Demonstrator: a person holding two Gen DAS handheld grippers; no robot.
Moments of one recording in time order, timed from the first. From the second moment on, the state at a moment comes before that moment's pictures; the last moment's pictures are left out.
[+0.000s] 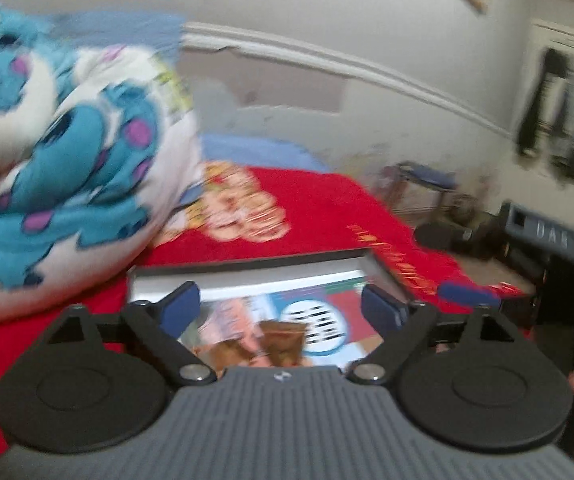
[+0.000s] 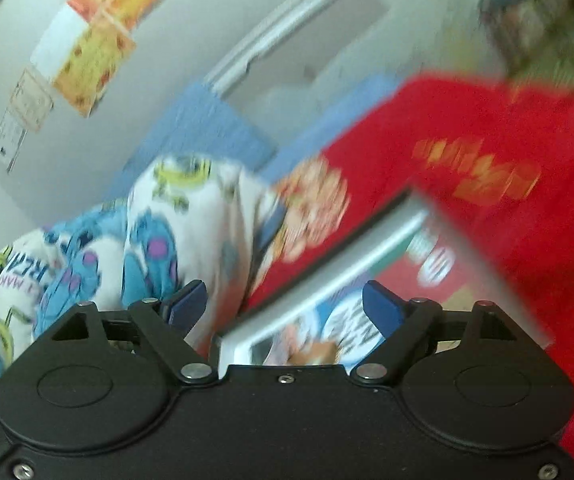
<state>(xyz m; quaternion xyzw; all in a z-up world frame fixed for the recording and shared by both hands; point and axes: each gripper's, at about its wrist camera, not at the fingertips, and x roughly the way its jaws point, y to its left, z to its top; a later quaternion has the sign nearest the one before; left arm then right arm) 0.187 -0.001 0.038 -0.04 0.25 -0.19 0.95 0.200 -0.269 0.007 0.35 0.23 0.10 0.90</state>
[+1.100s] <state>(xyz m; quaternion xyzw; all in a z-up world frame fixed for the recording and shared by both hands) 0.101 -0.075 -0.022 0.00 0.29 -0.18 0.94 0.023 -0.293 -0.022 0.32 0.34 0.00 0.88</state>
